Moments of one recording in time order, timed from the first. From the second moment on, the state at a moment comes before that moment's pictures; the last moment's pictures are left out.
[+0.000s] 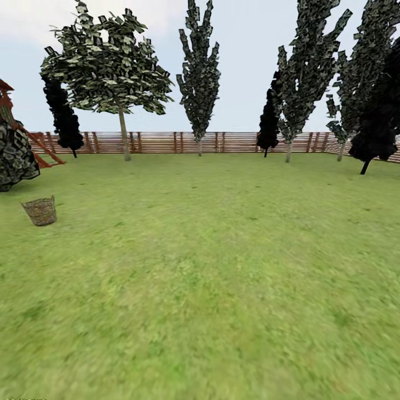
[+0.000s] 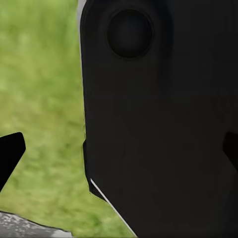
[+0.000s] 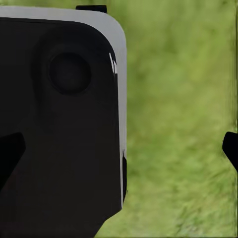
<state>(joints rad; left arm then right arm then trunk) 0.02 0.04 0.00 -0.01 0.00 0.00 -0.04 -0.06 -0.07 0.01 0.05 -0.02 0.01 0.01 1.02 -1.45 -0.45</state>
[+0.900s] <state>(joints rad) 0.02 0.04 0.00 -0.01 0.00 0.00 -0.04 -0.06 -0.07 0.01 0.05 -0.02 0.01 0.01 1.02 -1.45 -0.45</state>
